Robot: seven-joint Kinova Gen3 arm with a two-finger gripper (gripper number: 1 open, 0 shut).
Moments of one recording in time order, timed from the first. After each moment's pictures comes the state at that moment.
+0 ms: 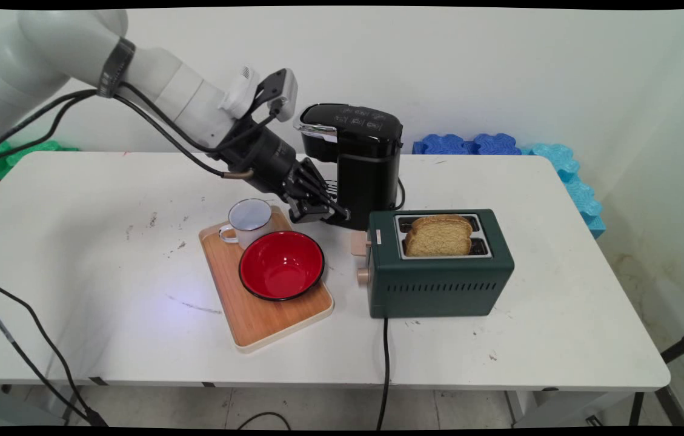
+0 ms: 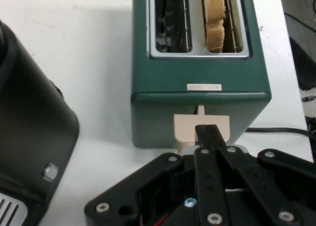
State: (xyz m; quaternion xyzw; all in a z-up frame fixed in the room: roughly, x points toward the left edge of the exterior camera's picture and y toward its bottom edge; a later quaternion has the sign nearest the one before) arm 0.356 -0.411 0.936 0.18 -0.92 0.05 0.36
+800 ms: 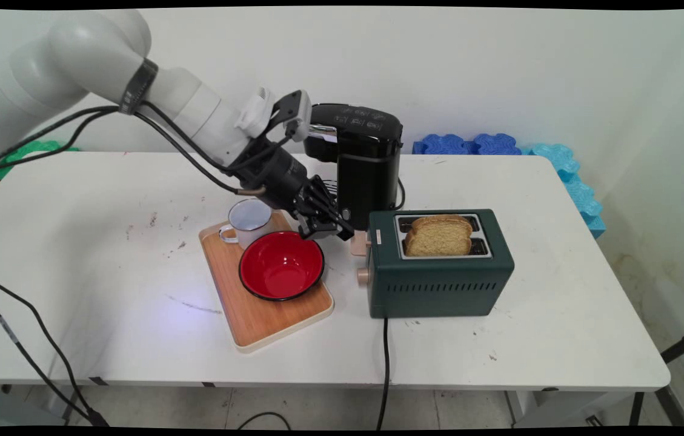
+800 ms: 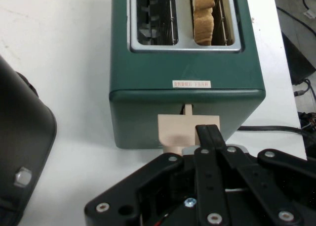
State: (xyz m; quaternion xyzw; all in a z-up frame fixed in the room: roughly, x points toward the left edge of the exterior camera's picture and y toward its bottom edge) arm 0.340 -0.413 0.915 0.17 -0.92 0.03 0.35
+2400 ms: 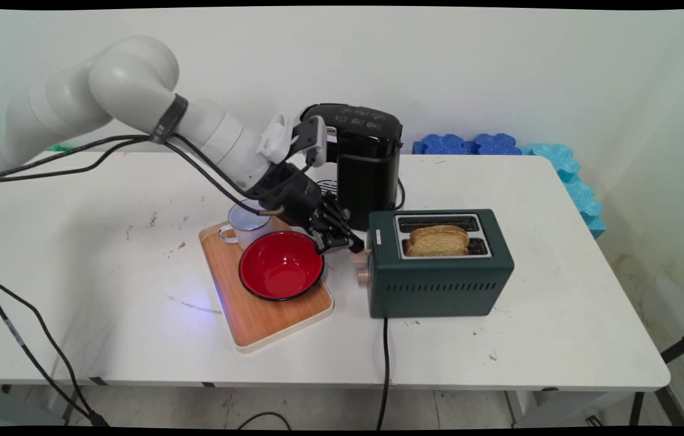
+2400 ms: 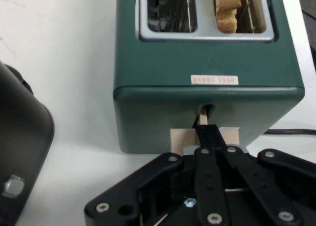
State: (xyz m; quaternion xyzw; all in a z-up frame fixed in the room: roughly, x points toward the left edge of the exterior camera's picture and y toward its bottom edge) arm 0.325 -0.420 0.875 0.18 -0.92 0.04 0.35
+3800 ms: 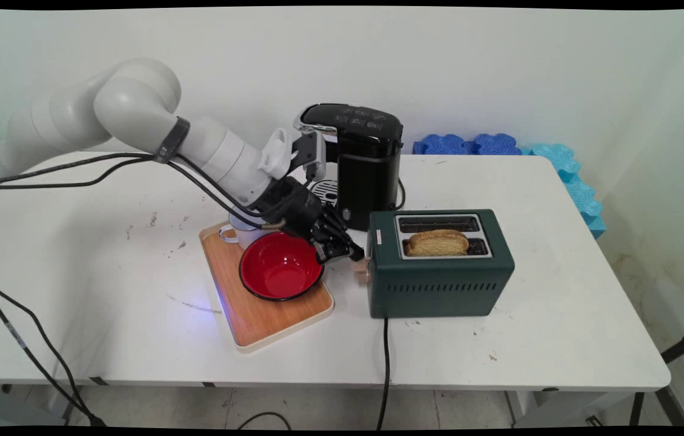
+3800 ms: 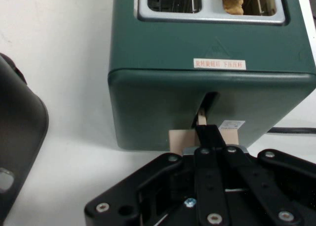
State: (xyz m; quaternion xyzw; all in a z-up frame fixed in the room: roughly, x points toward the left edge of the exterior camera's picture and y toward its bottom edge) arm 0.325 -0.413 0.853 0.19 -0.92 0.04 0.35
